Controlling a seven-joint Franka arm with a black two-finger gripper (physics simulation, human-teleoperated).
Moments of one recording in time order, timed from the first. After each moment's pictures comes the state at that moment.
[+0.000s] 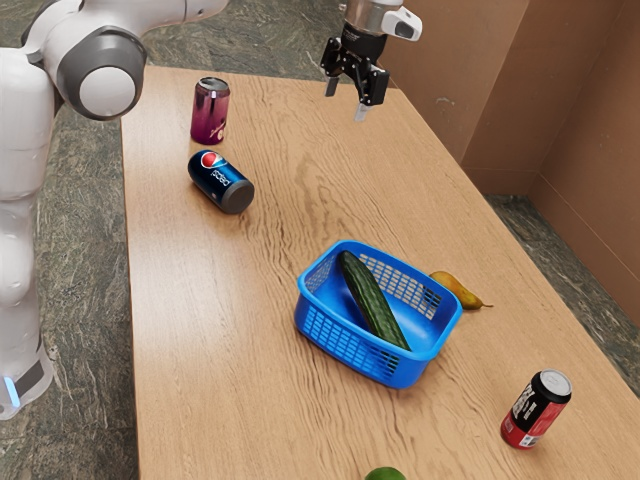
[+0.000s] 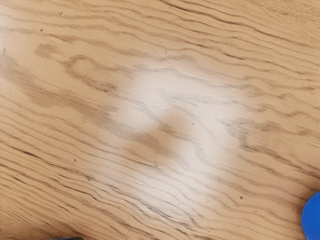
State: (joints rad) arm 0.11 0.19 0.14 -1.19 -0.02 1.36 -0.11
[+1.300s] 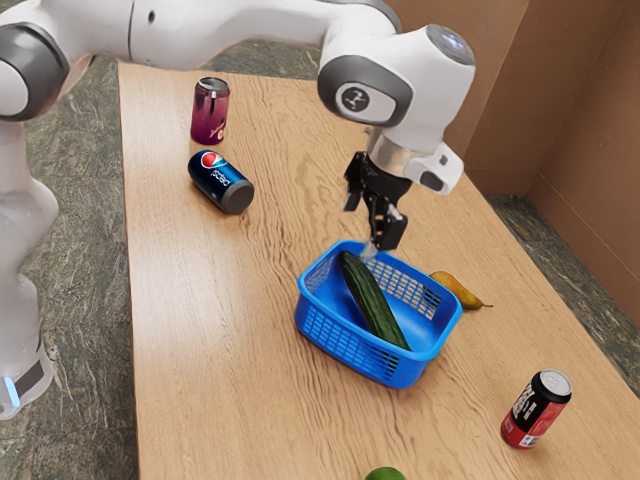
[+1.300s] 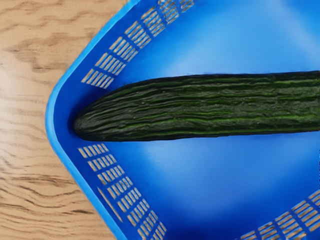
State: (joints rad) arm -0.49 -0.04 0.15 -1.65 0.12 1.56 -0.40
